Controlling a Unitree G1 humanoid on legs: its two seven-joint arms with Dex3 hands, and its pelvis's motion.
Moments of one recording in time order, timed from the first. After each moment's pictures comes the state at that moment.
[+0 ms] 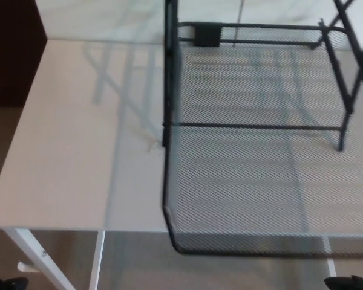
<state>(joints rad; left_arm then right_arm) 0.09 0.46 0.10 0.92 -0.02 -0.27 -0.25 0.06 -0.35 0.03 0.92 -0.14 -0.35 0.05</state>
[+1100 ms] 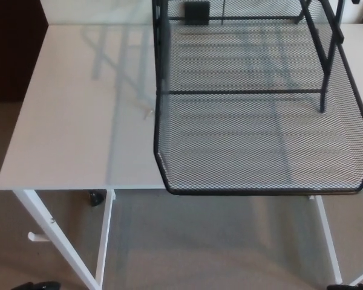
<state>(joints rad) 0.23 0.42 0.07 0.60 -0.04 -0.12 -0.35 0.37 -0.37 -0.02 0.41 -0.08 -0.27 0.17</state>
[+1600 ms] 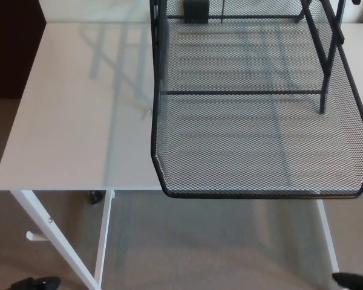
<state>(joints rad) 0.20 0.42 0.07 0.61 -0.04 -0.11 -0.35 0.46 -0.34 -0.06 0.21 -0.10 -0.26 0.10</state>
